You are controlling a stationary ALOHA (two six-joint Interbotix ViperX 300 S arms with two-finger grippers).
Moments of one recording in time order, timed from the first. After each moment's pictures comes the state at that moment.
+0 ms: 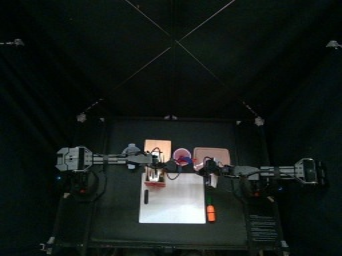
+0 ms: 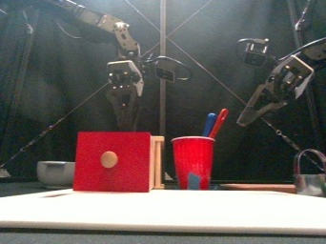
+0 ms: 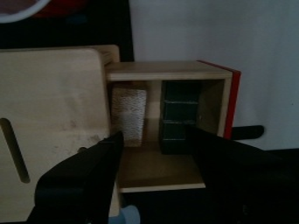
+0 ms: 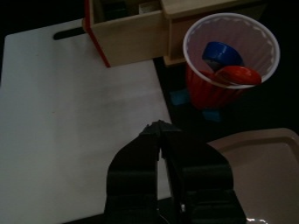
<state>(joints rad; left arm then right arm) 0.15 0.11 0.24 -0.01 1.02 0.21 -0.14 -0.54 1.11 0.04 -0.01 0.03</state>
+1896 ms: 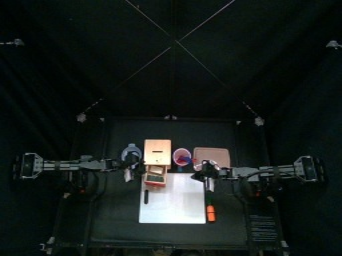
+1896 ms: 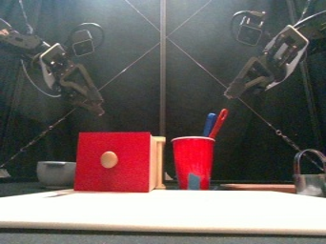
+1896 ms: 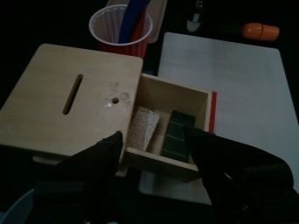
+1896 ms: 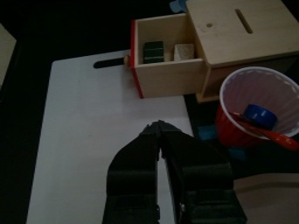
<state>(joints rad) 0.19 -0.54 1.04 -0.03 0.04 0.01 -0.06 -0.54 1.01 0.05 -0.01 0.03</state>
